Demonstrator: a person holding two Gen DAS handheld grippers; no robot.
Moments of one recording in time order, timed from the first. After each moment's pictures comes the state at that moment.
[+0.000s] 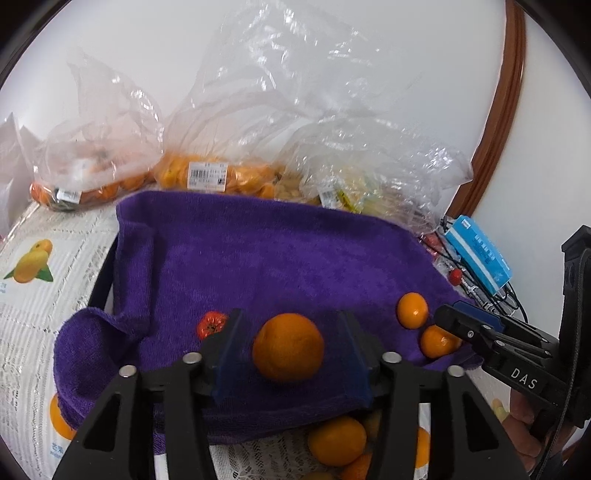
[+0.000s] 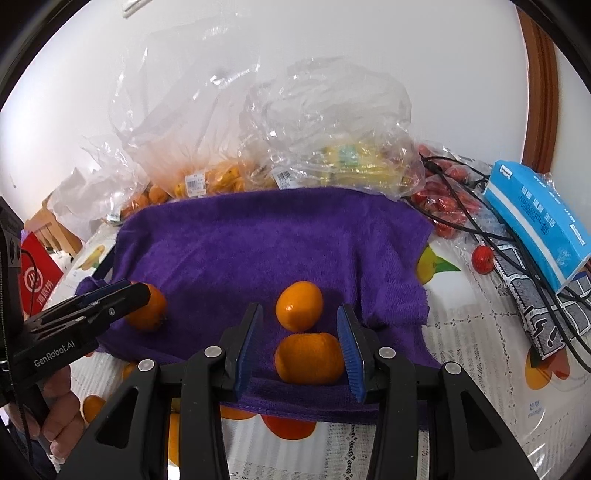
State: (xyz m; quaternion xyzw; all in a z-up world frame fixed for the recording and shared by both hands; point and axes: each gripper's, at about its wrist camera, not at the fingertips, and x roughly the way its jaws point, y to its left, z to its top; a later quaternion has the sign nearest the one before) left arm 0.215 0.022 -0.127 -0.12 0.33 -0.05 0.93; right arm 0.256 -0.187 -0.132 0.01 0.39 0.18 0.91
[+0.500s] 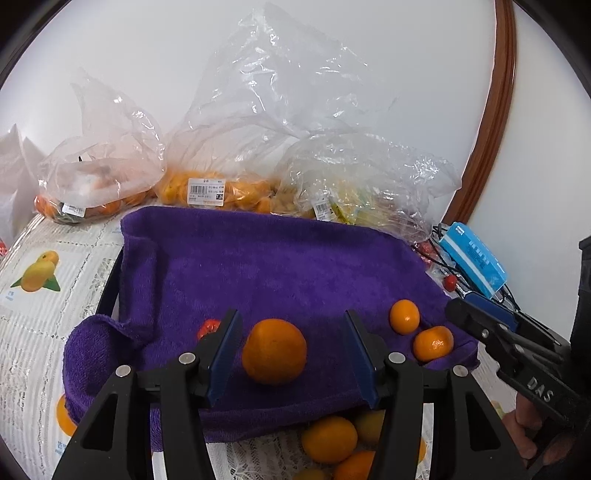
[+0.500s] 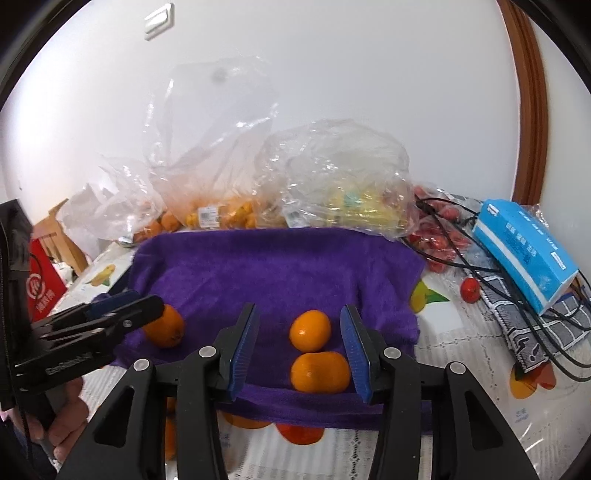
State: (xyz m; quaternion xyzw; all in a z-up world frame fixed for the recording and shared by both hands) left arm 0.207 0.020 -0.124 -0.11 0.32 -0.05 0.94; right arm 0.231 -0.183 -0.109 0.00 0.32 0.18 0.93
